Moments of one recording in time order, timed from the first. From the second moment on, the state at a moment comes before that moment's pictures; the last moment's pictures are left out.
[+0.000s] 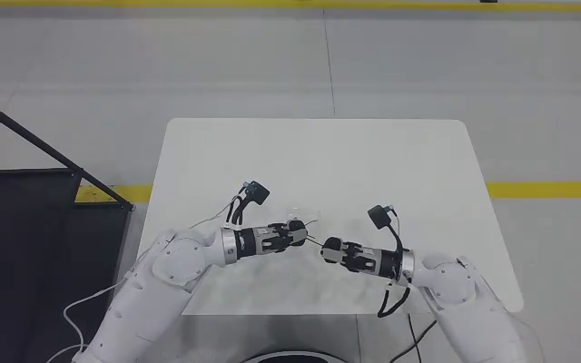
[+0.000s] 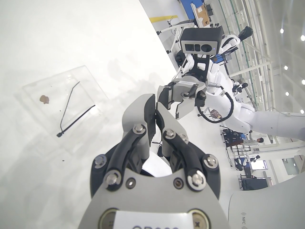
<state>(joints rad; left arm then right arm) 1.18 -1.11 -1.14 -1.70 0.13 -0.34 -0.81 -1.25 -1.07 1.20 -1.58 0.06 -0.56 0.93</state>
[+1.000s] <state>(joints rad) 1.18 -1.10 -1.14 -1.70 0.13 -0.33 -0.80 -1.24 -1.06 1.19 -1.58 0.07 -0.56 0.92</state>
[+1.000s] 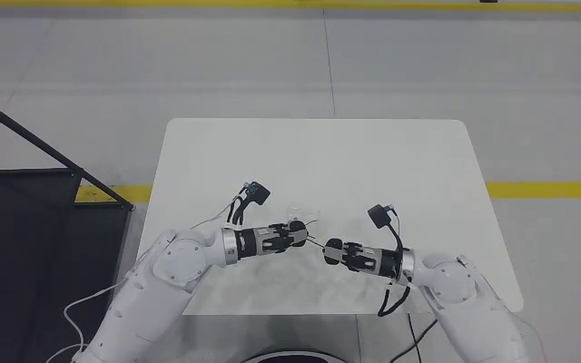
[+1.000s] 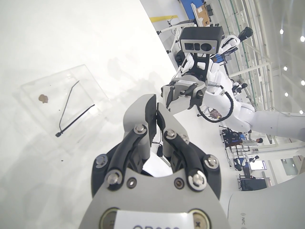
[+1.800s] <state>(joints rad) 1.22 -1.11 -1.16 -1.68 -0.04 -0.34 -0.65 -1.29 -1.06 1.23 -1.56 0.19 -0.49 0.77</state>
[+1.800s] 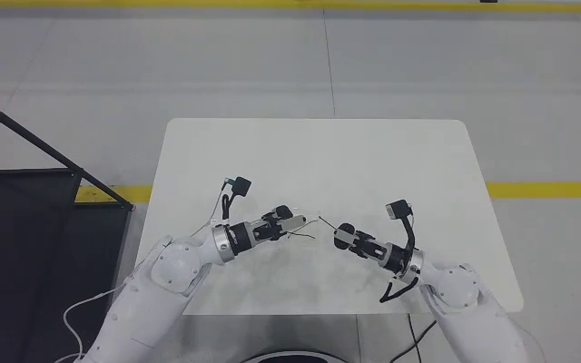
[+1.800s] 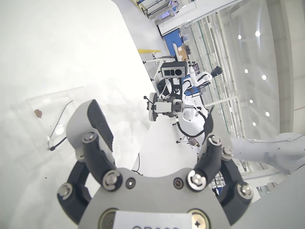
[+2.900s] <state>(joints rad) 1.19 -1.19 -0.94 -1.59 0.17 -0.37 -0.24 -1.25 -1.08 1.17 -1.54 0.27 -0.39 0.71</state>
